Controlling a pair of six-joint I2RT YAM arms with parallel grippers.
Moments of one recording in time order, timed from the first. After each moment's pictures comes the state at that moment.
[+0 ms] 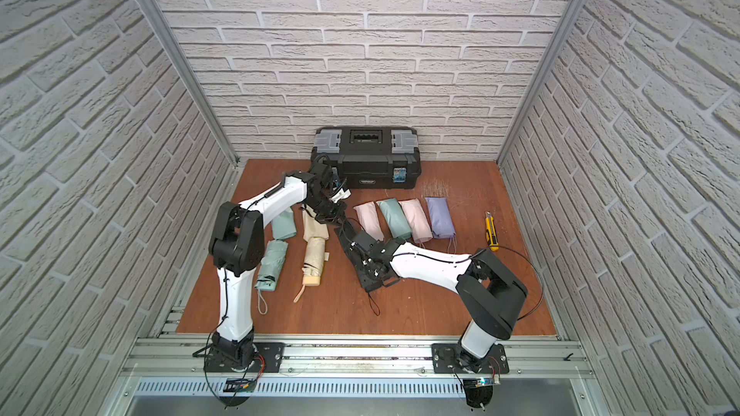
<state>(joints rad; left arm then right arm) -0.40 2.12 1.73 -1.00 0.56 -0.11 0.87 1.65 1.02 -0.64 0.03 0.52</state>
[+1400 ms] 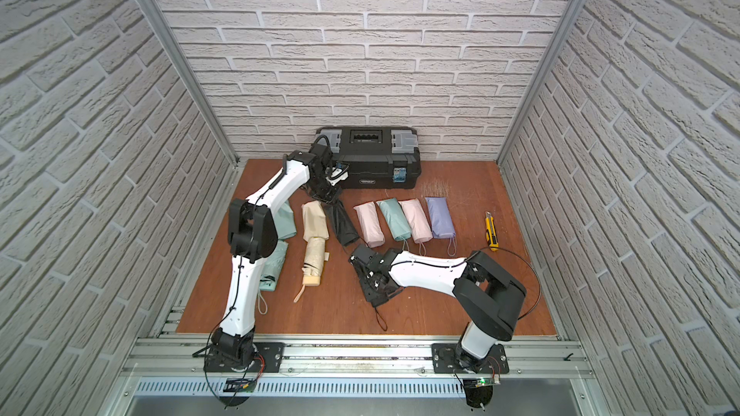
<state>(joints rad) -0.38 2.36 2.24 -1.22 0.25 0.17 0.91 1.65 0.94 -0.68 0.03 0.56</state>
